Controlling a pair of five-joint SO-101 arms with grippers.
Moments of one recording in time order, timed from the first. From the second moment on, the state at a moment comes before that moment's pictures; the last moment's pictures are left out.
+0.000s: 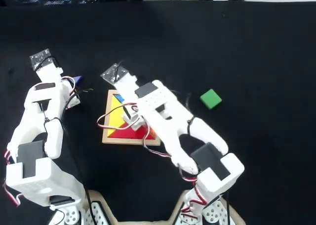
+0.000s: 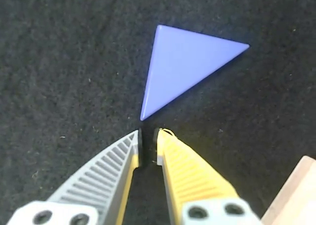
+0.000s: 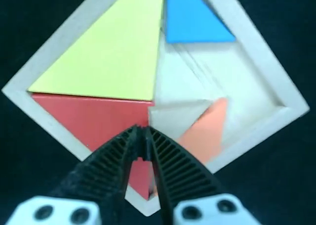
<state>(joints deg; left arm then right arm) -17.1 7.0 31.3 38.8 13.4 -33.3 9.5 20.3 59.4 11.6</state>
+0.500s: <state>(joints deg) -17.1 7.0 31.3 38.8 13.4 -32.4 2.6 25.3 51.7 11.6</state>
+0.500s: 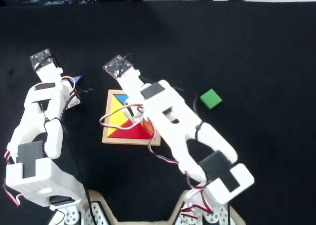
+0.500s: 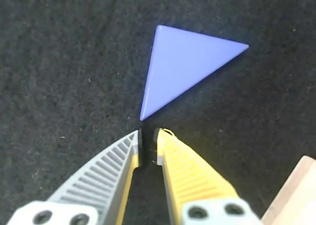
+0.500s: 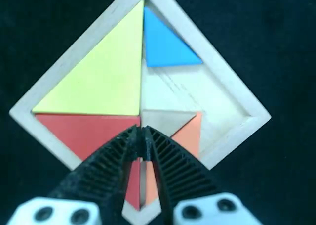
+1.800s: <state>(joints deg) -17.1 7.0 31.3 38.8 13.4 -28.9 16.2 11.9 59.1 14.4</state>
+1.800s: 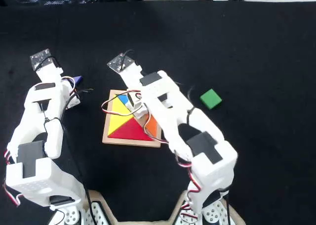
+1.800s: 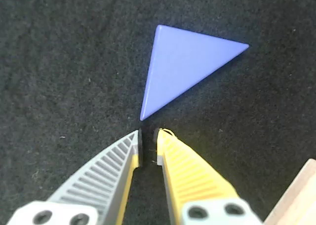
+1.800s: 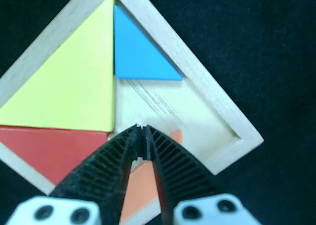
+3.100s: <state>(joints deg) -17.1 7.0 31.3 38.8 13.4 -24.4 17.5 12.8 63.3 14.4</state>
